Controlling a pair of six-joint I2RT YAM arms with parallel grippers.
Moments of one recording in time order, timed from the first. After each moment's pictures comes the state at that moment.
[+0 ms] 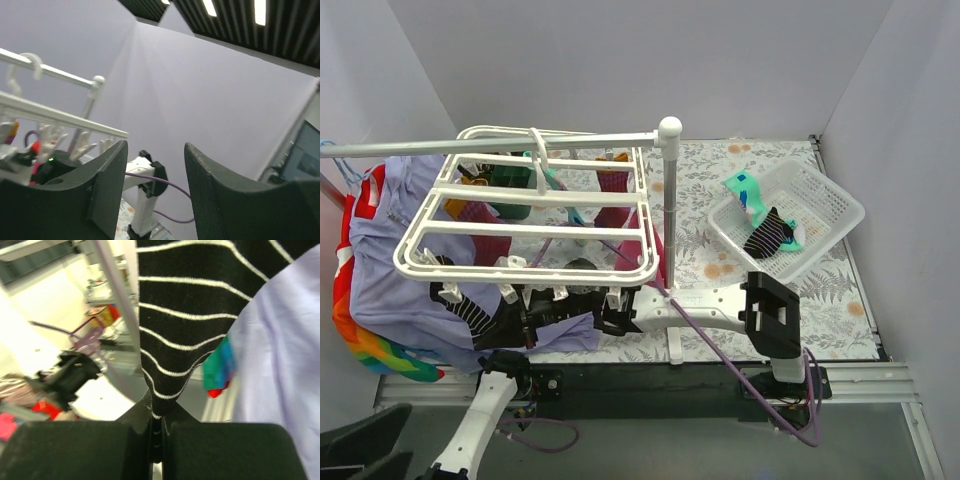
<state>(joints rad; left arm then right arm) -0.18 0.44 2.17 -1.02 0.43 -0.89 1.44 1.93 1.55 0.59 -0.52 0.35</state>
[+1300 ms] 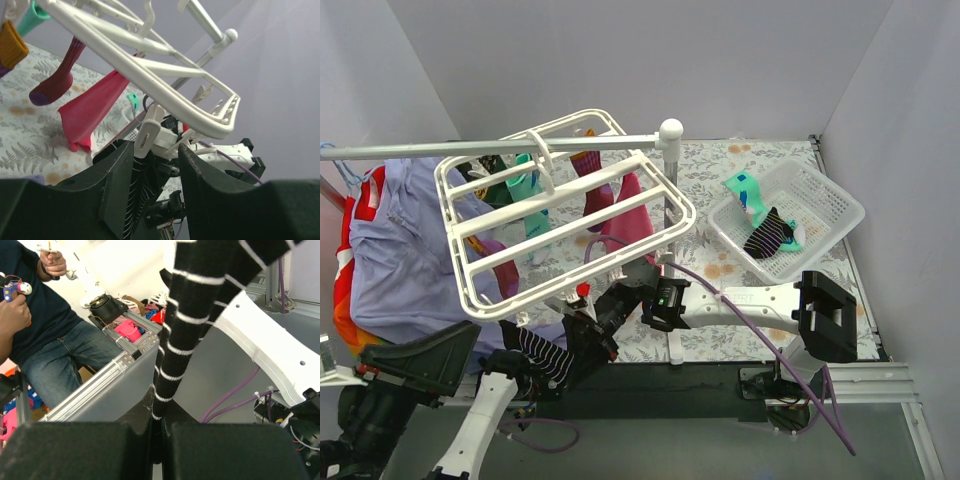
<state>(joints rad) -0.18 0.37 1.75 -1.24 0.19 -0.83 1.37 1.63 1.18 0.60 -1.16 0.50</state>
